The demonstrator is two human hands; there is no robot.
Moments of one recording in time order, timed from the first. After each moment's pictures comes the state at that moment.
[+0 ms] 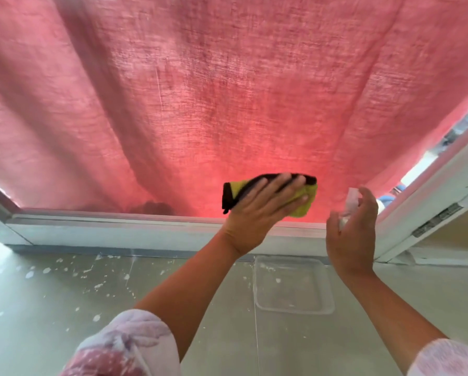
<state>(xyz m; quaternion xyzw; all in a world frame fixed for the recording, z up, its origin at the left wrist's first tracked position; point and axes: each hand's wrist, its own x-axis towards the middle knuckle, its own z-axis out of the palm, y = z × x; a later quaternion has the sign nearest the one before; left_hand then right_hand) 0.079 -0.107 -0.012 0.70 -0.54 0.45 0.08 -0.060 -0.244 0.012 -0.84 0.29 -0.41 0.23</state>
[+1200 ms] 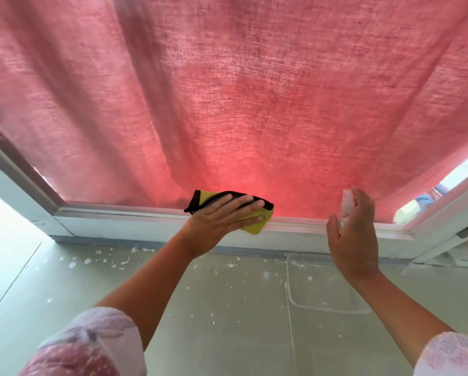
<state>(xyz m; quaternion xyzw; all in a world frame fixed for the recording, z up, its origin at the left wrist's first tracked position) 0.149 0.026 -0.055 0.68 -0.57 0.43 -0.13 -0.033 -0.195 0.001 -0.88 0.23 -0.34 0.22</state>
